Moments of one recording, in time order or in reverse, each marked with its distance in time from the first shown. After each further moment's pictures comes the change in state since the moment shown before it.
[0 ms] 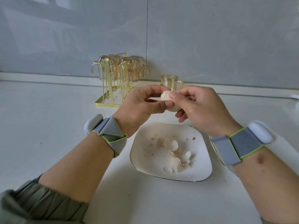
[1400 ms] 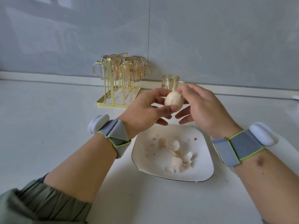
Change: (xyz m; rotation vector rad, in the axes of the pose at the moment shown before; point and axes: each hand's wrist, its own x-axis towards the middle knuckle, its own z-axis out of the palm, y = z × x) left_hand -0.004 0.001 0.005 0.165 -0.052 -0.074; right_hand -0.002 -0.005 0.001 0.051 -0.036 0.096
